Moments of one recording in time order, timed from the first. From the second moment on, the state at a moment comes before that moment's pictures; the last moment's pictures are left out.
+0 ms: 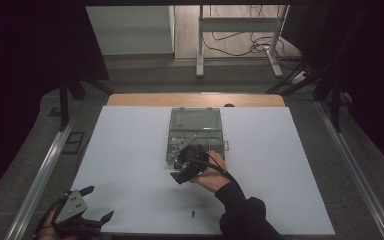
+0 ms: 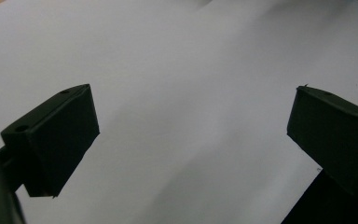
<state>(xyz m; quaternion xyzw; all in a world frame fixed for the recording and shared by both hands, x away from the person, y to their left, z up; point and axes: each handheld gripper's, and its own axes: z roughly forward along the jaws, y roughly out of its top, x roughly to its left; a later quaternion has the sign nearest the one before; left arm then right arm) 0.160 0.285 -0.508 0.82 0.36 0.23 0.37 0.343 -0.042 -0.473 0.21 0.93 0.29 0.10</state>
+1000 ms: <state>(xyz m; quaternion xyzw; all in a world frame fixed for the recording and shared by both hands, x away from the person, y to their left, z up) 0.160 0.284 -0.507 0.83 0.35 0.23 0.37 0.298 -0.072 -0.483 0.22 0.94 0.23 0.08</state>
